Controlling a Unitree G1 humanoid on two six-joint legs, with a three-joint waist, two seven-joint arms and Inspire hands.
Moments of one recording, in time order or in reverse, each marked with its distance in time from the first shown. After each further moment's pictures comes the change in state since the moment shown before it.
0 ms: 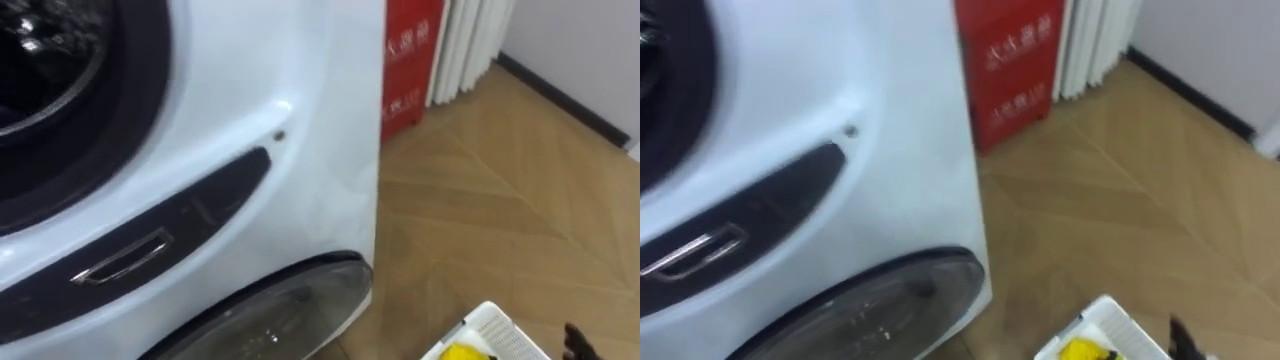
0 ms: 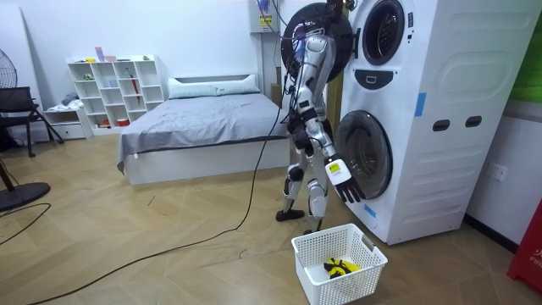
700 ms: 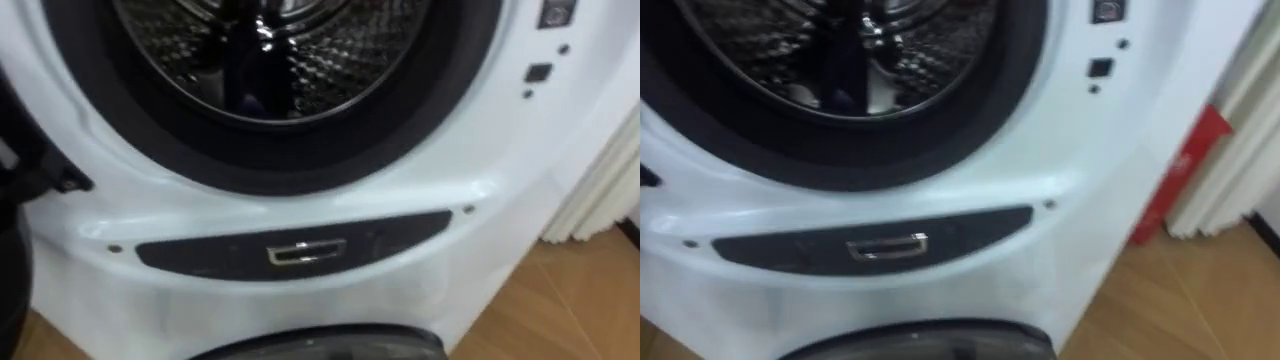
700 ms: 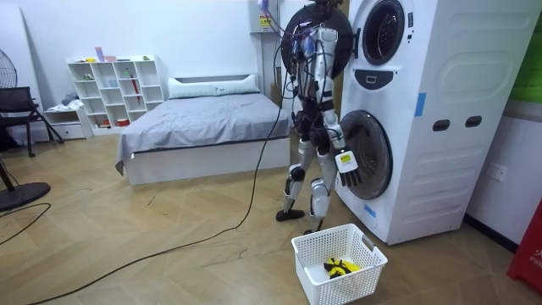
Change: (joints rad) left arm 0.075 -0.040 0.151 -0.013 0.041 -0.016 0.051; right arm 0.041 0.110 0.146 0.325 0.065 0.046 0.166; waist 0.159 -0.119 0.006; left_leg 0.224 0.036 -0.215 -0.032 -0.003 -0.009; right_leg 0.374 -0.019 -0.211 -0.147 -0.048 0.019
